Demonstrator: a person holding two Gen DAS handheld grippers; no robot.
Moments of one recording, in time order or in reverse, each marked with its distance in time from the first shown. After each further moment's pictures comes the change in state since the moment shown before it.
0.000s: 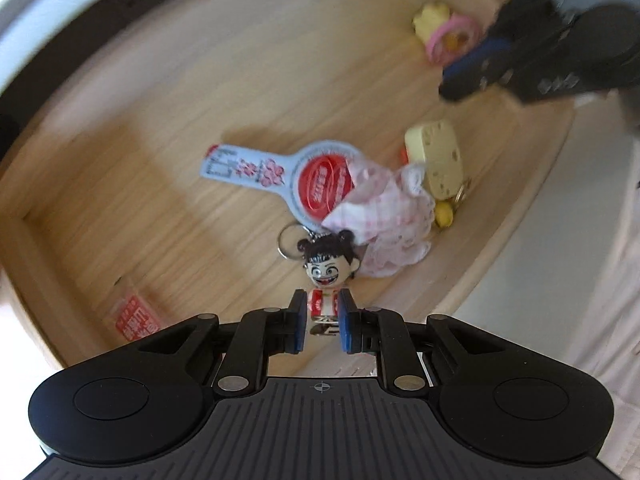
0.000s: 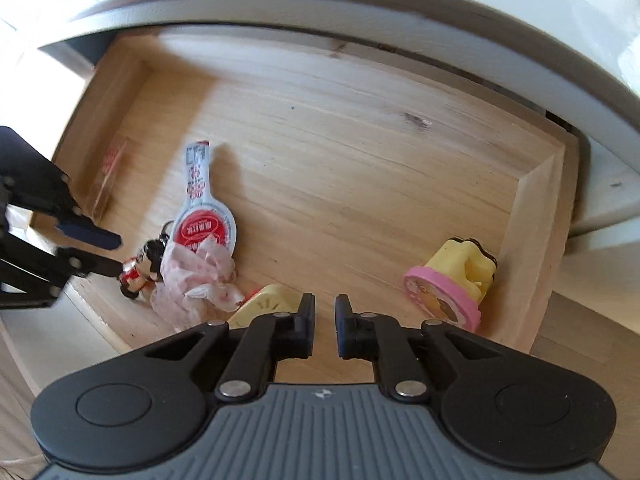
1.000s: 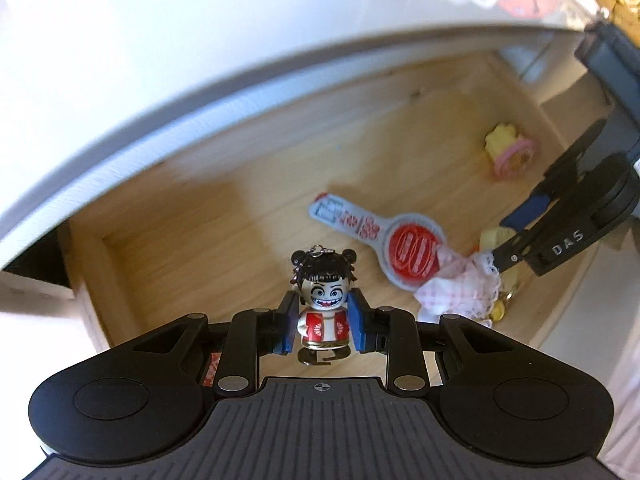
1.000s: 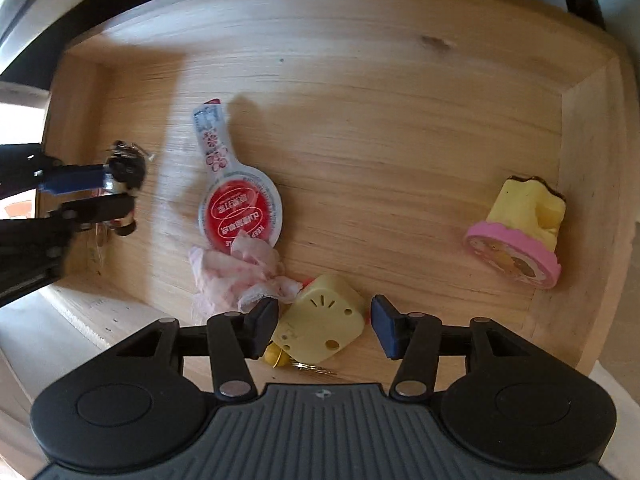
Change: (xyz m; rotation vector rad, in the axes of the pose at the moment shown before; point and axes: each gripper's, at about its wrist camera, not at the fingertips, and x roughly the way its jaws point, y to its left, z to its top) left arm -0.045 0.054 -0.036 -0.185 -0.321 0.061; right arm 0.045 0.012 0.019 0.238 0.203 0.068
